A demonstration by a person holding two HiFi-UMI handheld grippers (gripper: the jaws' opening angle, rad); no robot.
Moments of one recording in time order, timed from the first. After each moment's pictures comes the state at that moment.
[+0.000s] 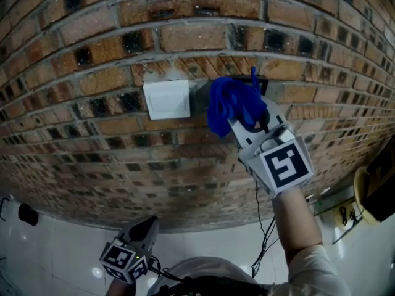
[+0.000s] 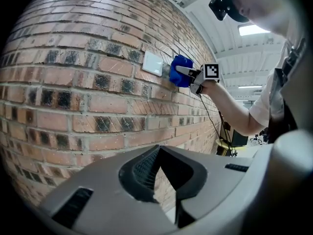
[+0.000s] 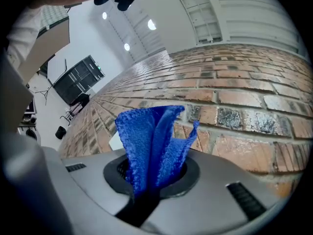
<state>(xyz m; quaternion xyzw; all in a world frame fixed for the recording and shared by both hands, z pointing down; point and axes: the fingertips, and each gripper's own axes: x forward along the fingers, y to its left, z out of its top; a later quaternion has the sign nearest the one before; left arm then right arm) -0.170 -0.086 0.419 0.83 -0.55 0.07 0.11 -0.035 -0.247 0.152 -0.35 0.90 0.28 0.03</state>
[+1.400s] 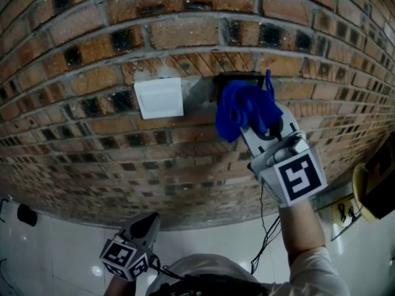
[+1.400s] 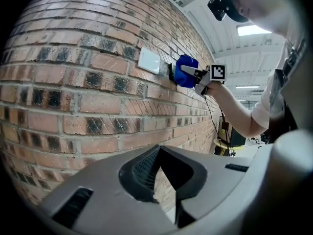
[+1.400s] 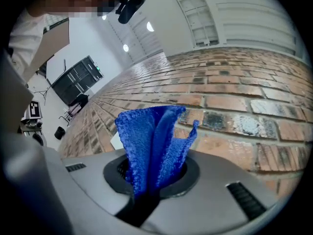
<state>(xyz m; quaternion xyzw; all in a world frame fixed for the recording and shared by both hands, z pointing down) -0.157 -0.100 0.420 0.84 -0.53 0.08 0.10 -0.004 -0.237 0.154 -0.35 0.89 0.29 0.03</state>
